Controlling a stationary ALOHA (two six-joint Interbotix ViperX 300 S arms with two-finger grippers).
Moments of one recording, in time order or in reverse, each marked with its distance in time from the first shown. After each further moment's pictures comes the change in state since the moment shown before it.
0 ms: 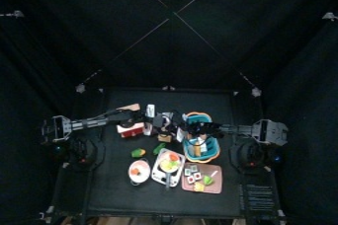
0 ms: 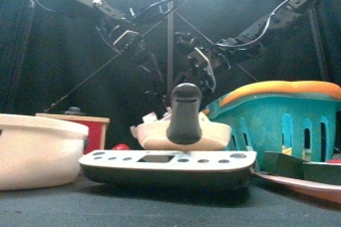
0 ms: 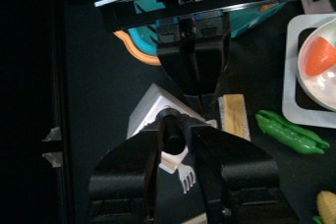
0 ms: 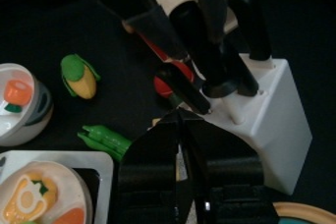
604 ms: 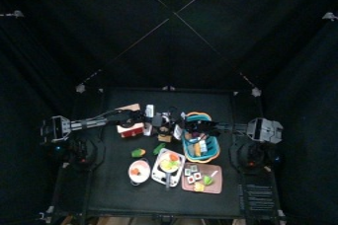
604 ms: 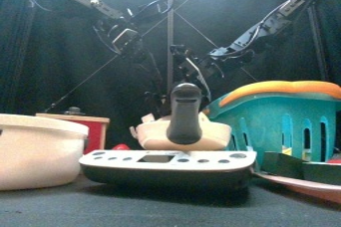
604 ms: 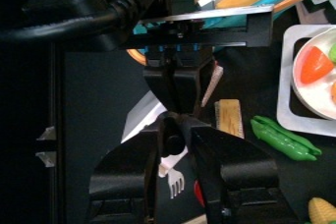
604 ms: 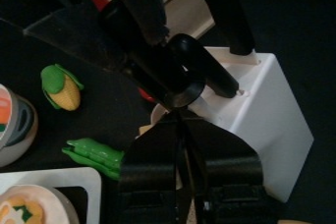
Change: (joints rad) left arm -0.002 -0.026 0.023 -0.043 -0.003 0.000; right arm -0.035 0.058 -0.023 0.058 0.012 -0.002
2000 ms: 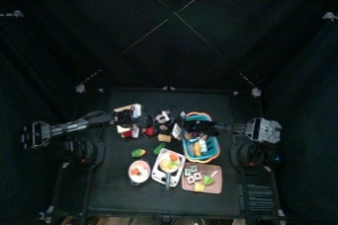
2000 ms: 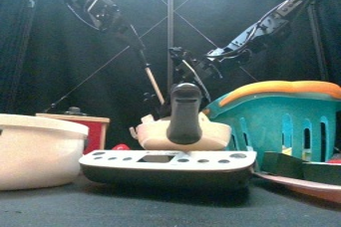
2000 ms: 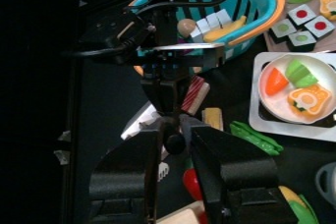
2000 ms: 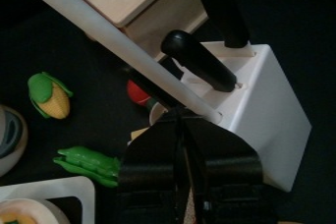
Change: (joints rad) left arm -0.028 -0.302 0.114 -0.043 0.077 -0.005; right arm 0.000 0.008 -0.012 0.034 0.055 0.006
